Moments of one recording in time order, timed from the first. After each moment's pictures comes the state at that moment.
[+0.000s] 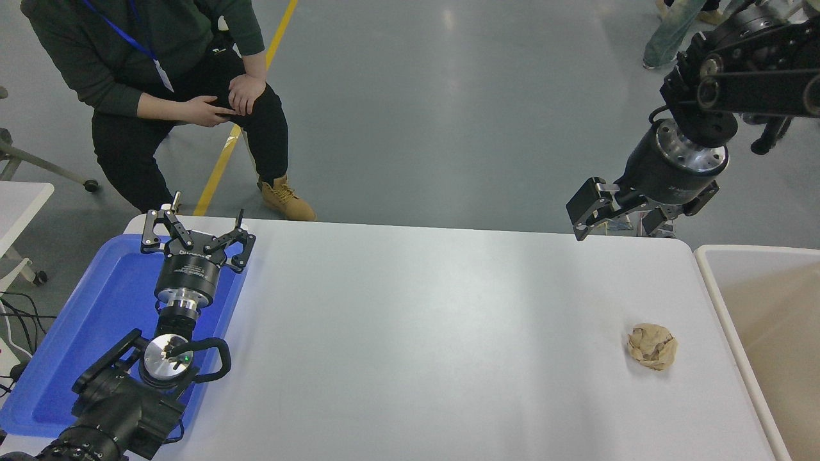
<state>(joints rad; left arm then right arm) -0.50 0.13 -1.12 -0.54 -0.09 -0.62 -0.36 2.12 -0.30 -1.21 1.22 -0.29 0.79 0.03</state>
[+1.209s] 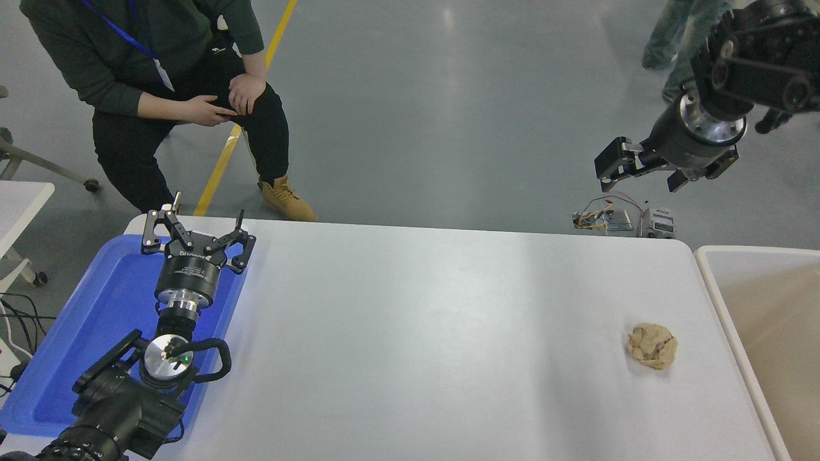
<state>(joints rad) -0.50 0.13 -1.12 -0.54 -0.09 -0.62 -0.36 1.80 -0.30 -1.26 0.81 -0.29 0.69 0.03</state>
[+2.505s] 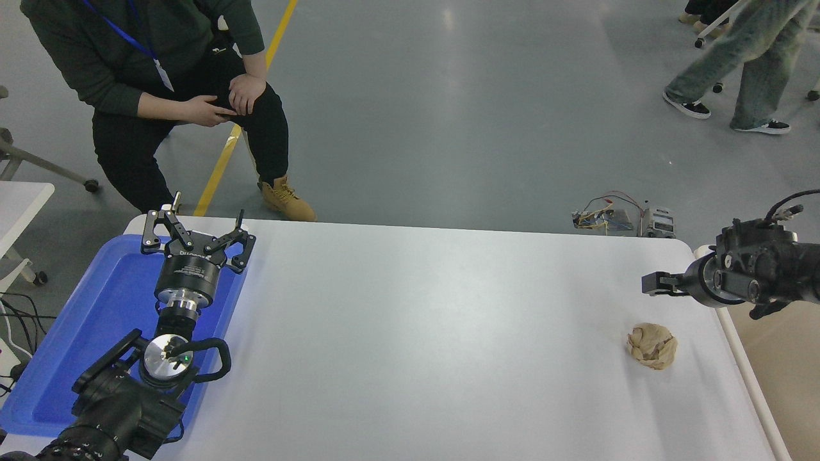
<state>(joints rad) -0.50 0.13 -1.12 -0.54 -0.09 -0.62 -0.36 1.24 -0.36 -1.21 0.65 -0.29 0.25 0.04</state>
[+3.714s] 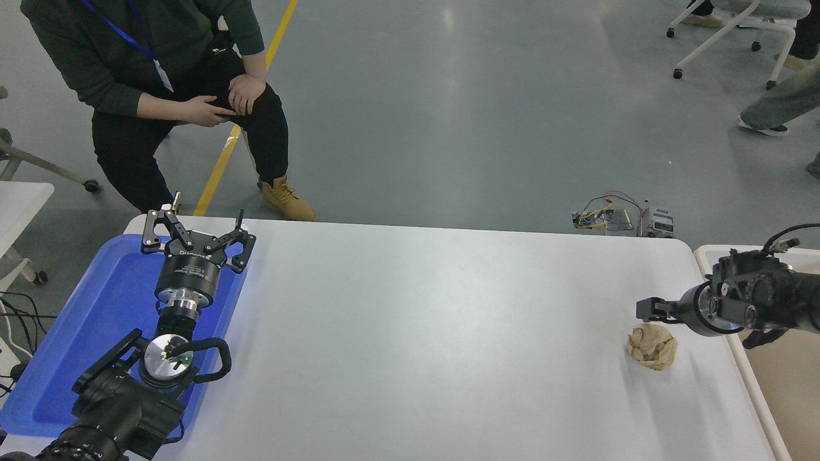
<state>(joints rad) -0.50 0.13 -1.12 -0.54 -0.09 -0.62 -0.36 1.14 -0.36 -1.13 0.65 -0.29 0.24 0.04</state>
